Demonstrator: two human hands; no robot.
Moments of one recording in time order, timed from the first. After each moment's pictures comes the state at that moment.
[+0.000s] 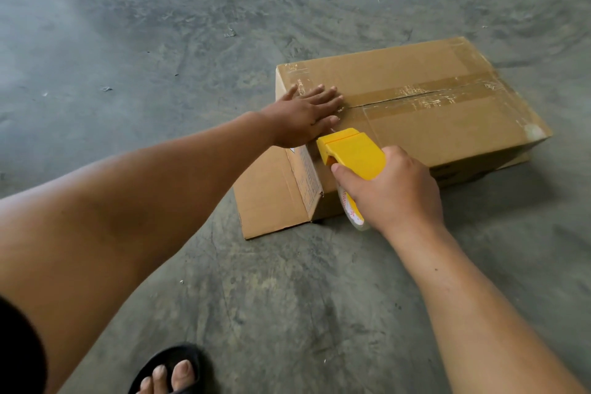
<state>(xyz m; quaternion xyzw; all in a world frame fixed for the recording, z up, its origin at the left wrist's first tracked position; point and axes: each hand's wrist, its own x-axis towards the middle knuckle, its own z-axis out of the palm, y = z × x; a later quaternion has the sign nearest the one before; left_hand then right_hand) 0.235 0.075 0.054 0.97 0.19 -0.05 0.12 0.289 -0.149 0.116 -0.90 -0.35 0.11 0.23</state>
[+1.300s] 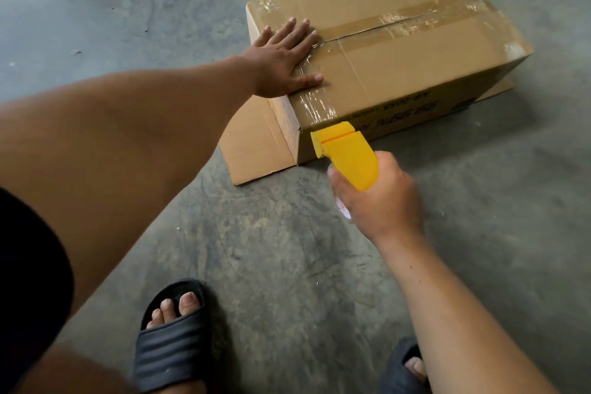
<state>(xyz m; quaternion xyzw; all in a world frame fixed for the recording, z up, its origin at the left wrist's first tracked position) 0.230 0.061 0.053 0.98 0.19 -0.07 0.07 0.259 -0.244 0.055 -0.88 -0.32 0.16 0.30</state>
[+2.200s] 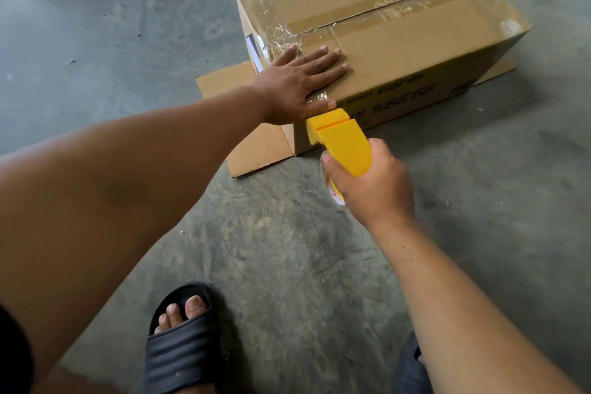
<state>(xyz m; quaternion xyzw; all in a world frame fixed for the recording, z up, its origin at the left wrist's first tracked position) 0.228 0.010 0.036 1.00 0.06 -0.04 0.05 0.258 -0.237 0.040 -0.88 -0.30 0.15 0.34</state>
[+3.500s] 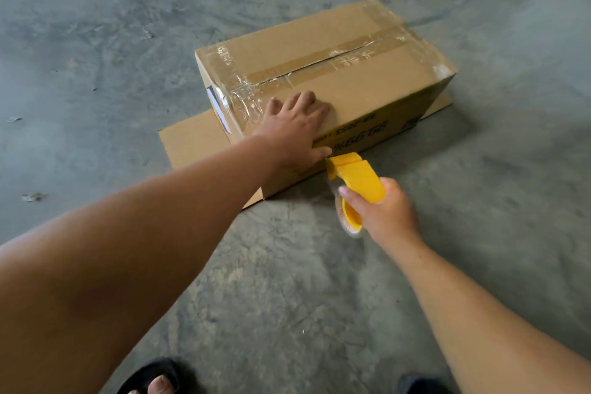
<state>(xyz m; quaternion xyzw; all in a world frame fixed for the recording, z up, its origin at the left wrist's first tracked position) 0.274 -0.038 0.049 0.99 0.16 -0.04 0.01 0.324 -0.255 0.006 -0.90 -0.16 0.20 0.36</state>
